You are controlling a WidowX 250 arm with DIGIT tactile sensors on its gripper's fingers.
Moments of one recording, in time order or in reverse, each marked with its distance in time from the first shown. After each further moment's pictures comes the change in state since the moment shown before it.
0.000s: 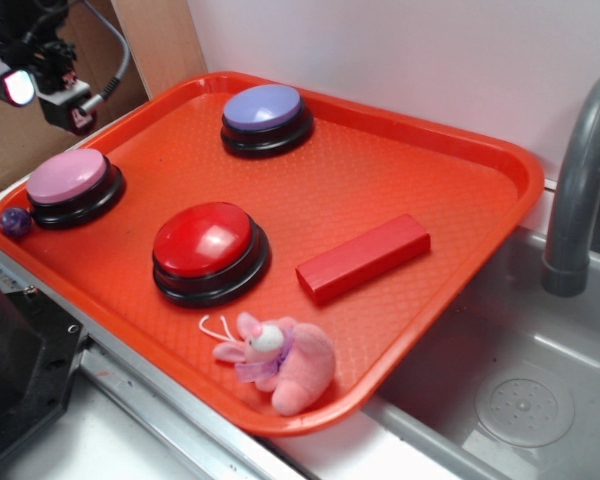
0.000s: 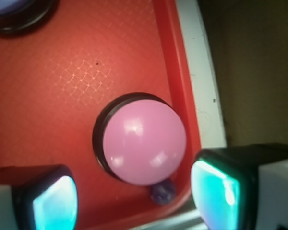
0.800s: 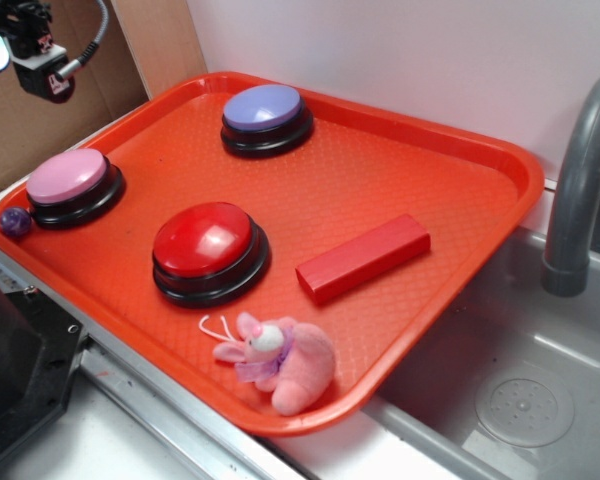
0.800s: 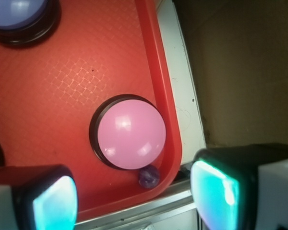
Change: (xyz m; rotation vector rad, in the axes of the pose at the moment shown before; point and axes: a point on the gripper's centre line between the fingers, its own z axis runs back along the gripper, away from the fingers) arm -0.001 0.007 0.024 0.021 -0.004 0.018
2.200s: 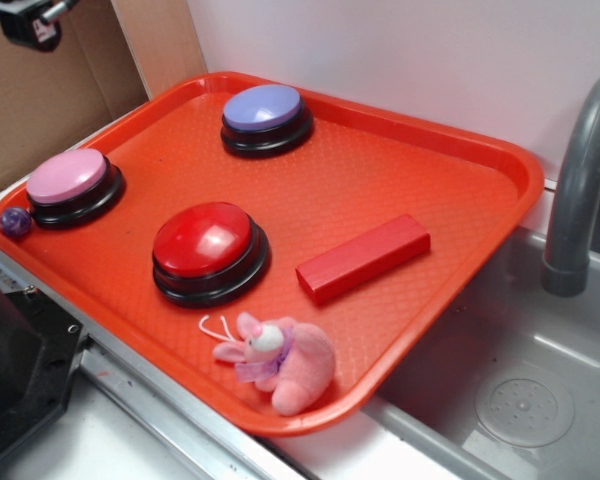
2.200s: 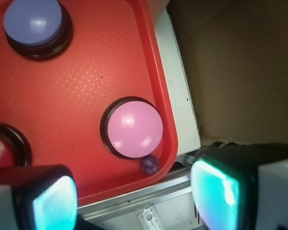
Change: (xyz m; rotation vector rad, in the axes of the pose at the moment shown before) arm 0.005 -0.004 0.040 -0.031 -0.010 0.023
